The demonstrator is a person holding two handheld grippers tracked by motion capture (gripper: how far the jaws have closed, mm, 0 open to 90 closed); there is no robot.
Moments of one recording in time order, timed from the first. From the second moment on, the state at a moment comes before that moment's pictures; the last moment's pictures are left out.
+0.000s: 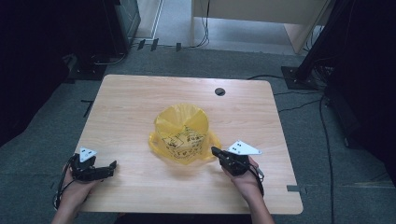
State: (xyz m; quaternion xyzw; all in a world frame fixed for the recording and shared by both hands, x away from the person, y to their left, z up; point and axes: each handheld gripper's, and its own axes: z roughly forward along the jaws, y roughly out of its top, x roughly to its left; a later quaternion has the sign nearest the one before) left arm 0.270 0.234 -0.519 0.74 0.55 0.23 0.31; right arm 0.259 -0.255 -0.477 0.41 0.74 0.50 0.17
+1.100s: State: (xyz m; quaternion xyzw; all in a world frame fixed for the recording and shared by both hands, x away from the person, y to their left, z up) left arm 0.270 0.233 -0.519 0.74 0.56 0.23 0.31; right arm 0.308 -0.197 -0.363 0.13 0.83 0.50 0.19
